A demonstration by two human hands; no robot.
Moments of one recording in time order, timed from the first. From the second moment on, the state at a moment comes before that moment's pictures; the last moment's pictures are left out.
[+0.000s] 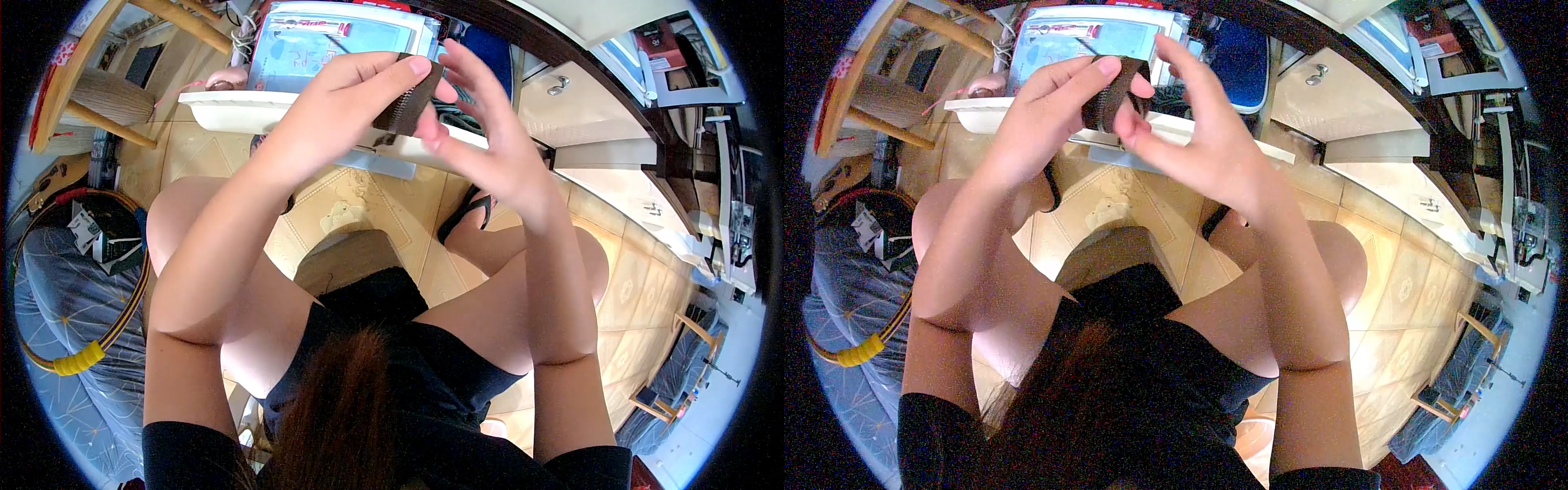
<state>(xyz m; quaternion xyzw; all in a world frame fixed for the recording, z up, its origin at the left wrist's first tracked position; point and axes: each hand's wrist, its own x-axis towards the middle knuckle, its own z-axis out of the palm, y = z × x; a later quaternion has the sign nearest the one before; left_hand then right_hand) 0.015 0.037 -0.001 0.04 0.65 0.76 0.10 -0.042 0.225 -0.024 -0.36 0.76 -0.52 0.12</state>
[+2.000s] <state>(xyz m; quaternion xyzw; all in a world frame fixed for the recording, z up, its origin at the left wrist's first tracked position) 0.014 0.028 -0.011 0.12 0.75 0.60 0.24 -0.094 0.261 -0.003 -0.05 0.52 -0.85 0.10</state>
